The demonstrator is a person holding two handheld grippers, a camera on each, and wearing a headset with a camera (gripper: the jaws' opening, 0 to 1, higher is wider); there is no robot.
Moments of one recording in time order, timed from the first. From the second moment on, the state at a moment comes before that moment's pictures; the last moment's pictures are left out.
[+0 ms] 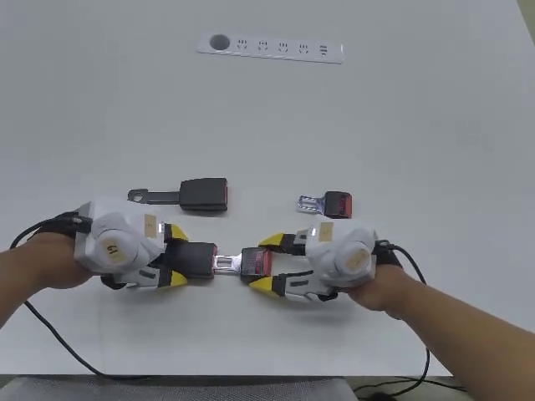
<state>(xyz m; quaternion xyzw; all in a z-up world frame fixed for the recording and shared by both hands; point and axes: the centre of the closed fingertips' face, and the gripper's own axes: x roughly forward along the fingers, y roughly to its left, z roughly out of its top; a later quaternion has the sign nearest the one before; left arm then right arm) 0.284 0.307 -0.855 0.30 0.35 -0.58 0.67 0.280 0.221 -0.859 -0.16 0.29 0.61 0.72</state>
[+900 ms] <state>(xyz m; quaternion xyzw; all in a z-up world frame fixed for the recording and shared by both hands) 0.283 0.307 -0.861 0.32 0.34 -0.60 0.65 0.284 0.255 -0.860 -0.17 0.30 0.61 0.72</state>
